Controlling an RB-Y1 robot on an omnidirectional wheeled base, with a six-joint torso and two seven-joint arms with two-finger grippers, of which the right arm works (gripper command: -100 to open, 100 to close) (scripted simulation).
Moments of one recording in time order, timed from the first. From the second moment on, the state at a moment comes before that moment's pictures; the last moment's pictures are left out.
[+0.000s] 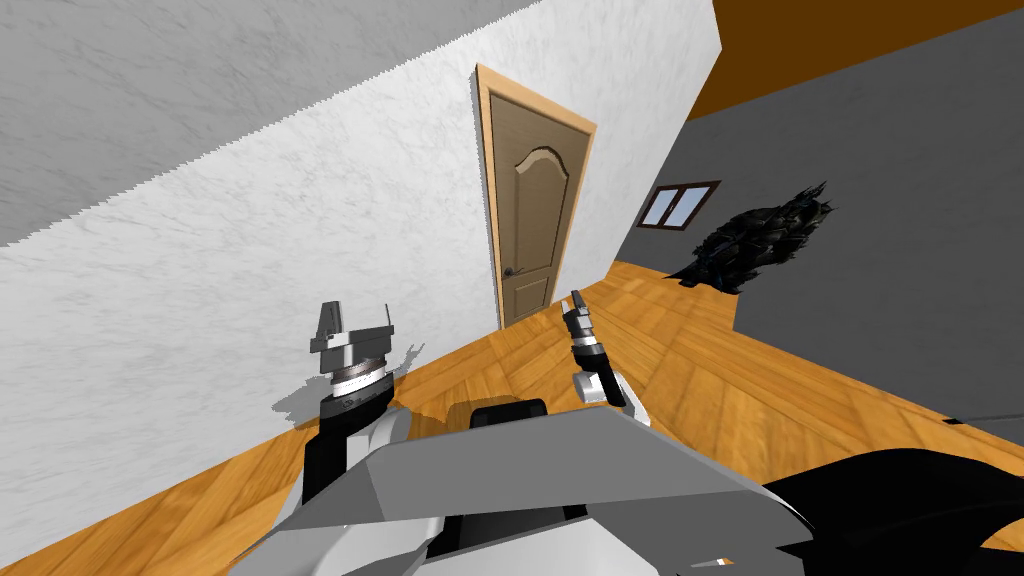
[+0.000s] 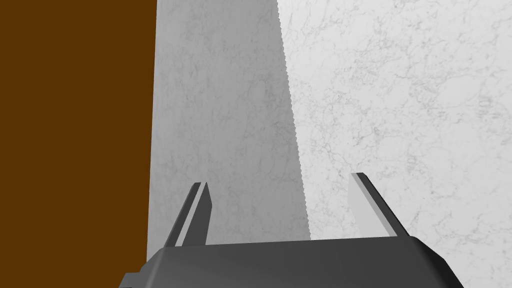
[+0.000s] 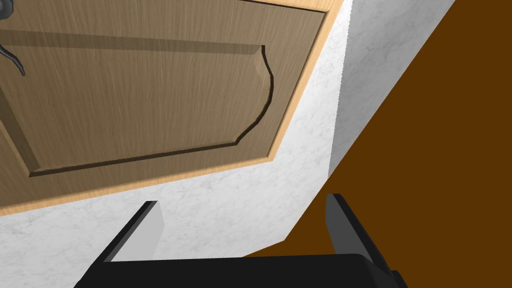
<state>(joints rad) 0.41 -0.11 0.04 -2.01 0.03 -0.47 -0.06</state>
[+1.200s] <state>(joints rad) 0.29 -0.18 0.03 -1.71 0.08 -0.54 -0.15</state>
